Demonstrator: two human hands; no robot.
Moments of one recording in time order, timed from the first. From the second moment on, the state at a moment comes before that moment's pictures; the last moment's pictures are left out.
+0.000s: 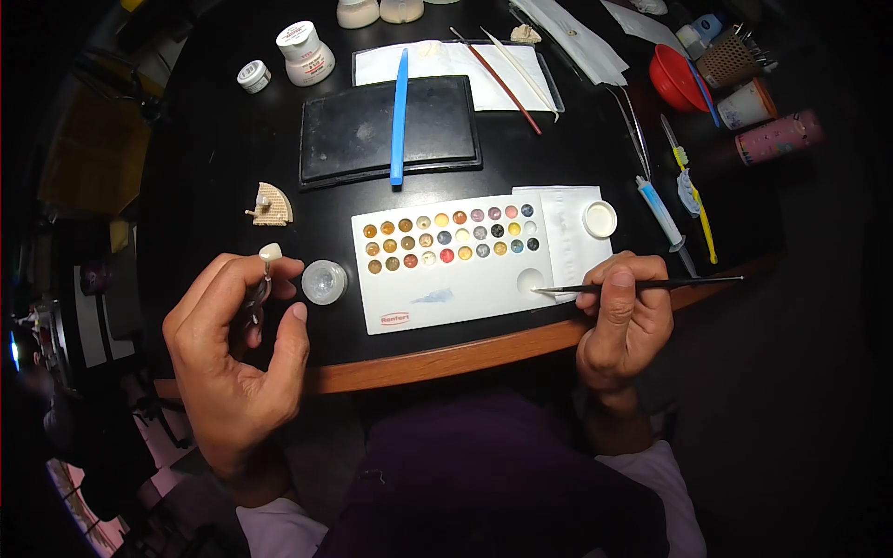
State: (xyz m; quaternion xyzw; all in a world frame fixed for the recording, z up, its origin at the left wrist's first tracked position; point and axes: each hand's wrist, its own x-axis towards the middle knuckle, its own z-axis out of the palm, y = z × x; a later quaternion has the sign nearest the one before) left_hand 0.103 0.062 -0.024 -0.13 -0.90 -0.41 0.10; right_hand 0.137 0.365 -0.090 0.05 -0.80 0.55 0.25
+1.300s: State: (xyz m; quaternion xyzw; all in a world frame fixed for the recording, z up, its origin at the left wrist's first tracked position) left_hand 0.107 0.077 -0.020 -0.15 -0.90 -0.40 0.08; right_hand 0.141 0.373 -0.094 0.11 -0.74 0.60 0.27
